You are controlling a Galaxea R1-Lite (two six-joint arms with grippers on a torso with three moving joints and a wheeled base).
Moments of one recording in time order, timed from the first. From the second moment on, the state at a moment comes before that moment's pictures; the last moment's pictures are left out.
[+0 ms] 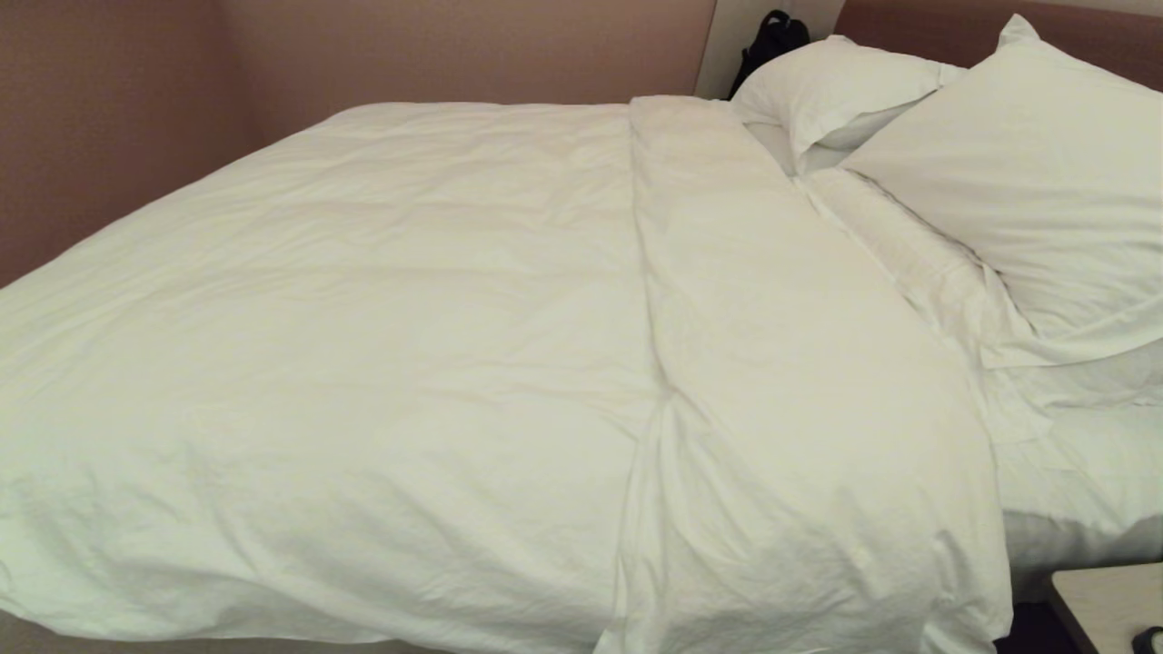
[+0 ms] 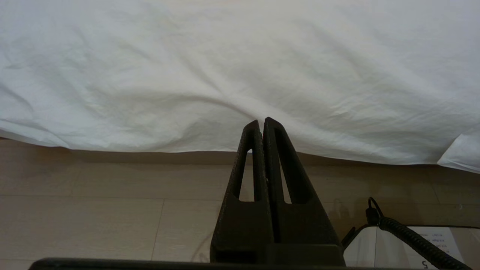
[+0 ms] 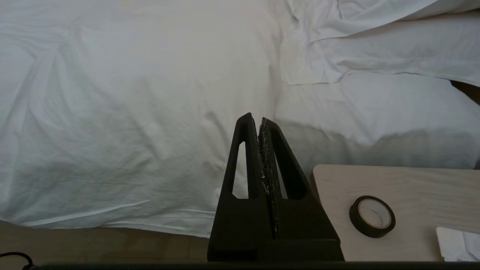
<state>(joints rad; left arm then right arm) 0.01 0.00 -0.06 0.17 -0.02 0.02 0.01 0.00 -0.05 -0.05 -0.04 -0.10</state>
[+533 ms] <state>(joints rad) 0.01 0.00 -0.06 0.17 -0.02 0.02 0.01 0.00 -0.01 -0.05 -0.01 -0.10</state>
